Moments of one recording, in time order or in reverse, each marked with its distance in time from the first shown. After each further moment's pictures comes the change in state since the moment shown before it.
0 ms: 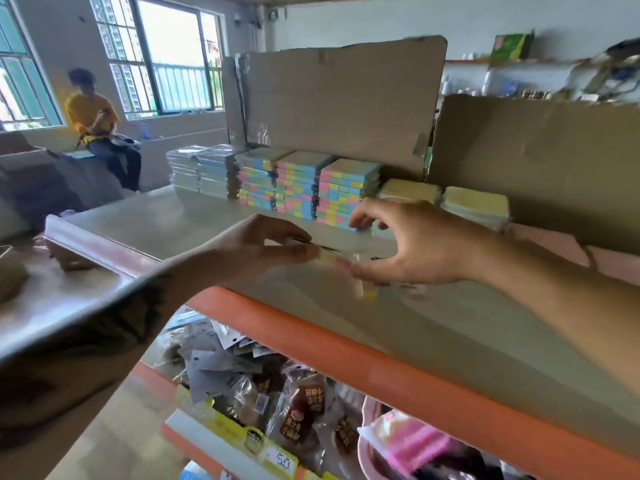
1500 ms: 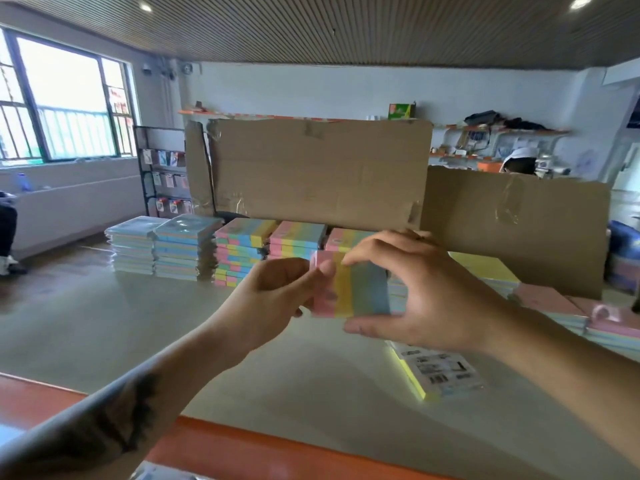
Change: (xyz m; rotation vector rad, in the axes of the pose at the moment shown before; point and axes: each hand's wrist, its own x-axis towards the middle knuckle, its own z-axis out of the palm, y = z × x) left_hand 0.051 -0.016 -0.037 -0.580 -0.055 0.173; right_hand 0.058 -0.033 0.007 -0.176 0.444 -0.105
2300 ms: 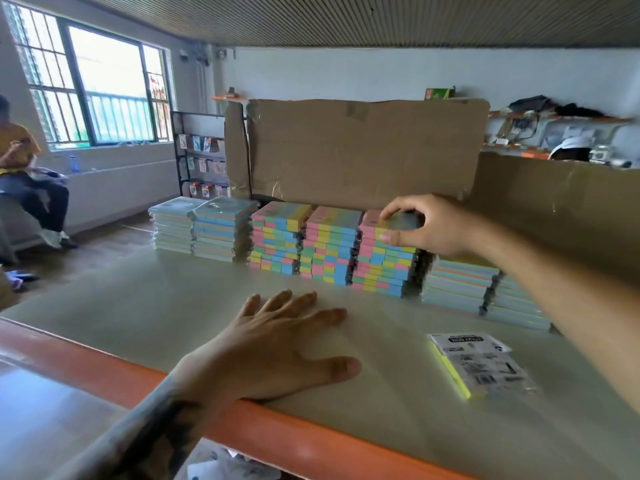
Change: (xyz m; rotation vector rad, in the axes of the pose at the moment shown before) left_hand -0.038 -0.036 -0.020 1.105 -0.336 -0.184; right_hand 0.084 0.090 0.030 0.125 -0.248 0.375
